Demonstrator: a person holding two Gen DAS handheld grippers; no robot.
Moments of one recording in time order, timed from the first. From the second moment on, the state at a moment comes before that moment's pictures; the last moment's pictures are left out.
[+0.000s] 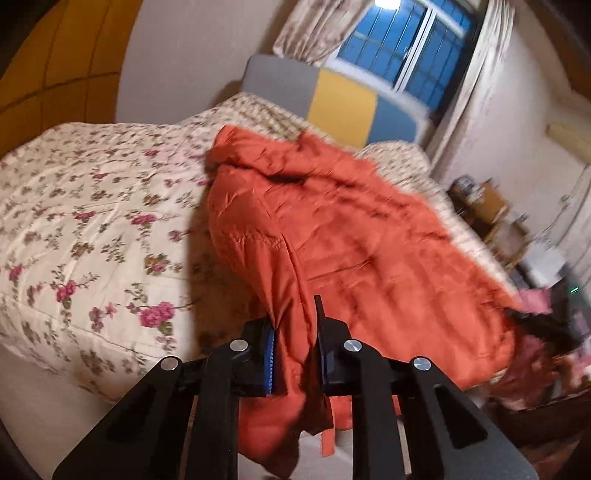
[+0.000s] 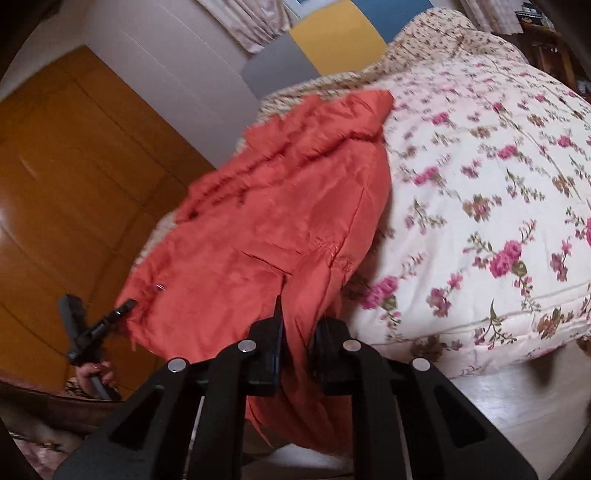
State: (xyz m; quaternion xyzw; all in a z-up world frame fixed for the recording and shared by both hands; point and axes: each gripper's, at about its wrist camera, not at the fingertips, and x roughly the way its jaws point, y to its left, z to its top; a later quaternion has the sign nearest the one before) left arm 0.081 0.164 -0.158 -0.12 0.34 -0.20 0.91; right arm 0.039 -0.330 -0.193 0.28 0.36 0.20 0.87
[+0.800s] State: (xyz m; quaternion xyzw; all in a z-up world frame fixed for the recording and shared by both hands) left arm 0.221 0.175 -0.085 -0.25 0.29 -0.20 0.90; right arm 0.185 -0.367 -0.144 0.38 0.30 0.20 0.85
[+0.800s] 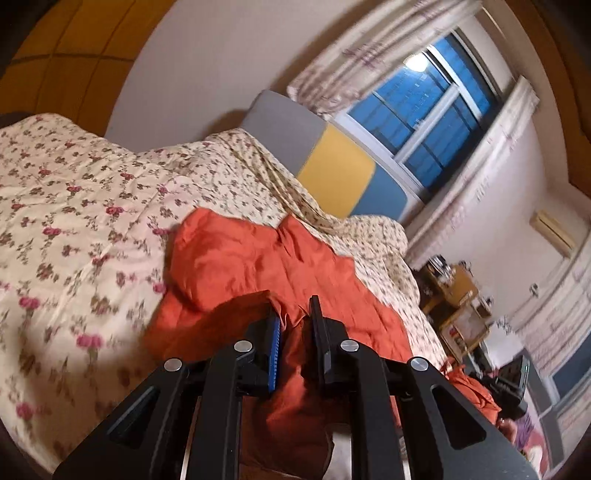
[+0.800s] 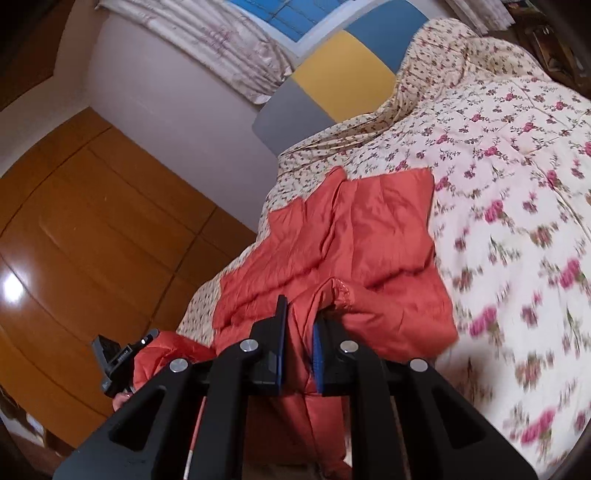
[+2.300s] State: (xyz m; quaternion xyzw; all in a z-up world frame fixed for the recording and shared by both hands) left arm 0.316 0.191 -0.186 -0.18 0.36 -0.13 0.91; right arm 0.295 -0.410 -0.232 0.37 0.36 0.08 0.85
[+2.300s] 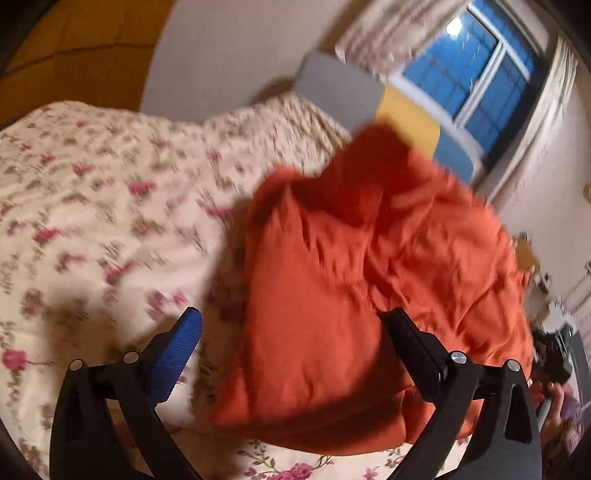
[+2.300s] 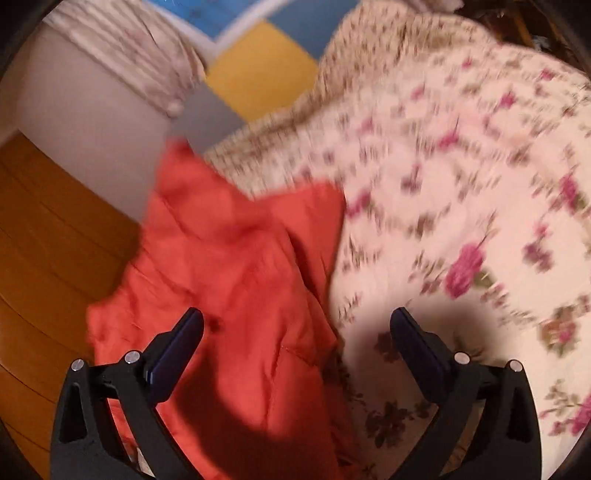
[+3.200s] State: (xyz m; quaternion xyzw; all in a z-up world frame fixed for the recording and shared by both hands) left arm 0.214 0.150 -0.193 -0.17 0.42 -0.19 0.87; right arm 0.187 -0.403 -0.231 0.39 0.37 0.14 0.83
